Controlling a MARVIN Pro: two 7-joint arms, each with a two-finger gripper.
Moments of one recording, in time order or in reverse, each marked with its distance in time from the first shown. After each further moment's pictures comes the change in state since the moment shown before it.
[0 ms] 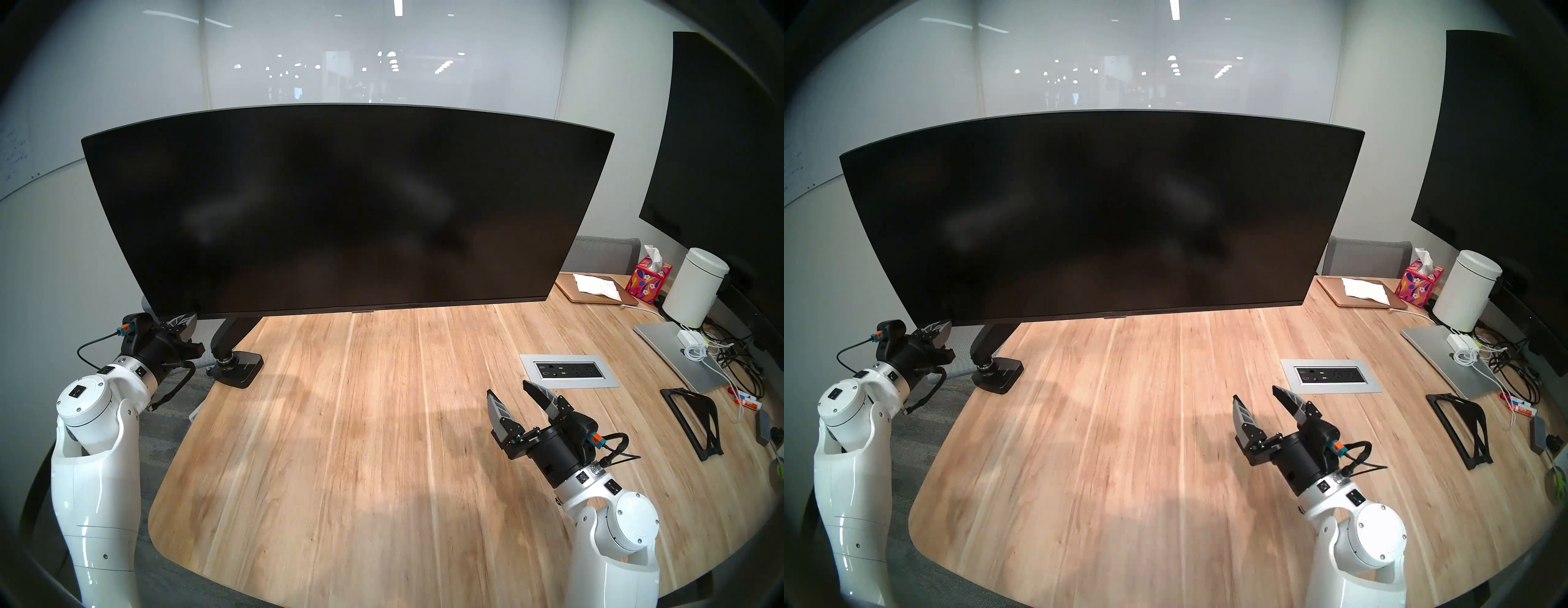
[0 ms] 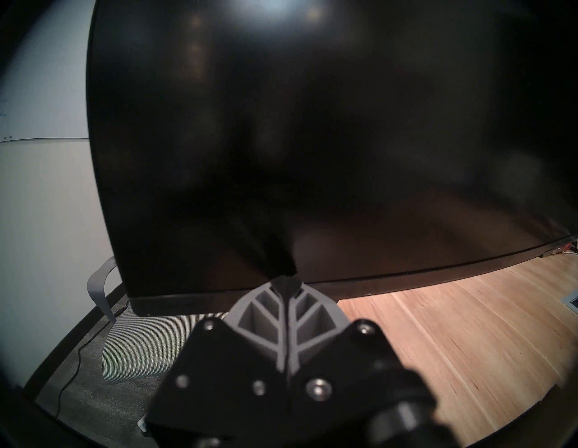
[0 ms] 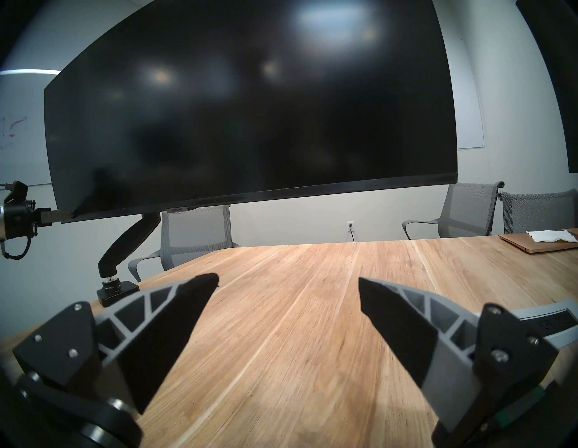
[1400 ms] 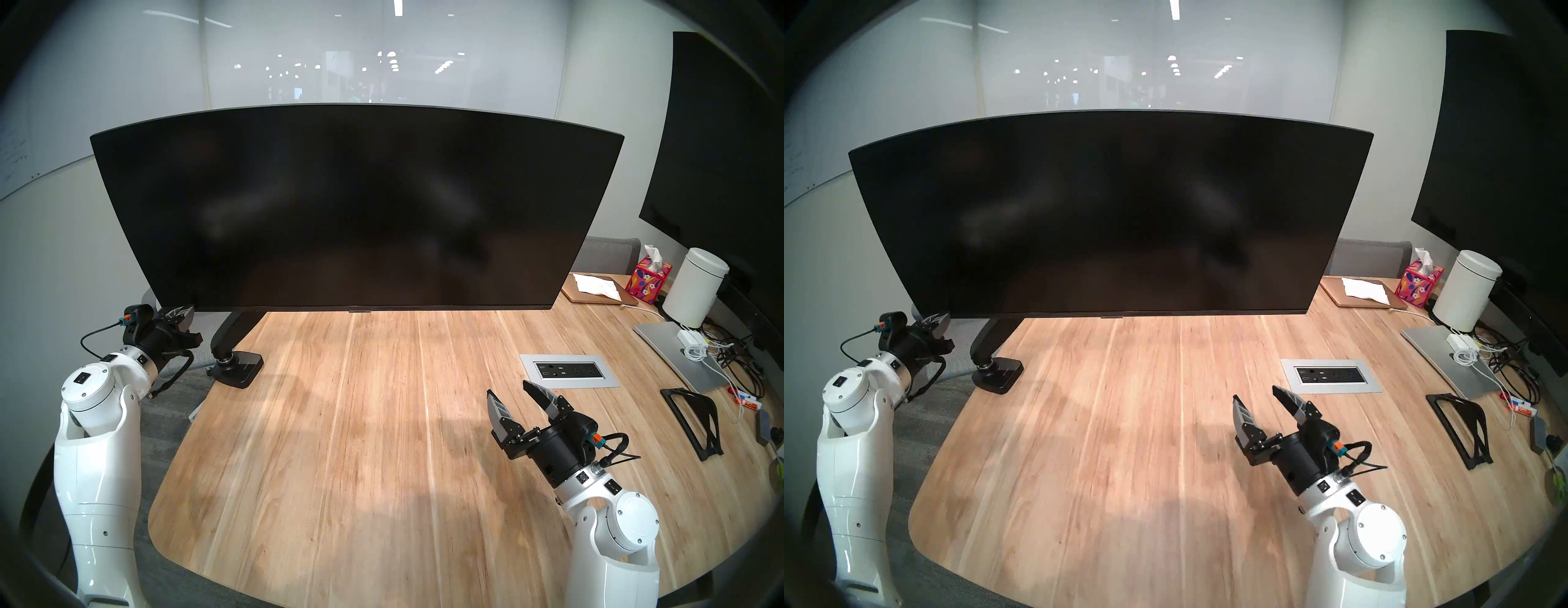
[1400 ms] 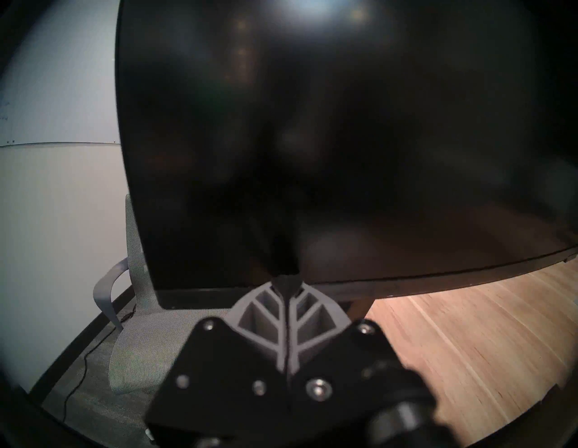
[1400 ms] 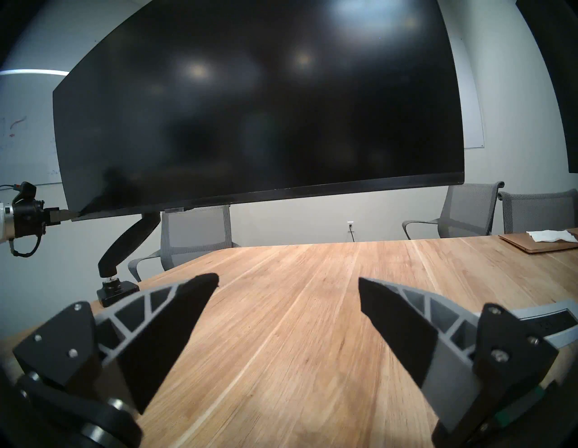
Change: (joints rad) left arm -0.090 0.033 0.014 0.110 0.025 -0.029 -0.004; right arm 0.000 0.000 0.000 0.000 0.000 0.000 0.000
